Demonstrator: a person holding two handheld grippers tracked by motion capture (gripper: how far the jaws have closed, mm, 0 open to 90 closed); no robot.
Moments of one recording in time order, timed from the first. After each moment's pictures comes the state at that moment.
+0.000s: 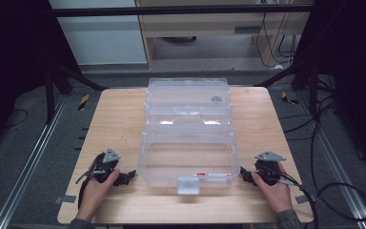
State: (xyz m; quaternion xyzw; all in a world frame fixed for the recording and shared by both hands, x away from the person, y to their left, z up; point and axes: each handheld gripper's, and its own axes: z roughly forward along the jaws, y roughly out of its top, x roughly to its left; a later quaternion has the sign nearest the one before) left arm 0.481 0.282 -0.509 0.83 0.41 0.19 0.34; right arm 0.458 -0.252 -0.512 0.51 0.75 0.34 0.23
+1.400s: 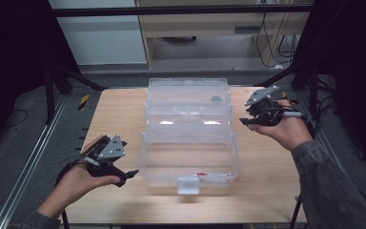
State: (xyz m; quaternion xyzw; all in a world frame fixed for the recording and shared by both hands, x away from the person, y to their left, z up) left arm 0.441 0.229 -0.349 0.92 0.16 0.18 0.32; right arm 0.532 -0.212 -0.303 0.28 0.89 0.26 0.26
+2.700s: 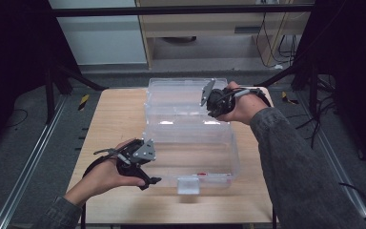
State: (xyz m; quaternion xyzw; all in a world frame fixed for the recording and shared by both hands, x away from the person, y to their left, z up) left arm 0.454 0.167 -0.366 0.95 0.10 0.10 0.28; right arm 0.584 -0.112 -0.300 0.06 0.96 0.15 0.22
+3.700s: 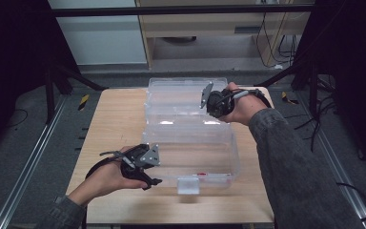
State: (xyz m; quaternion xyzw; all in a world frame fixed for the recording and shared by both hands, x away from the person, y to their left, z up) left arm 0.450 0.156 -0.376 0.97 0.08 0.10 0.23; right arm 0.584 -0.111 -0.306 0.05 0.96 0.13 0.23
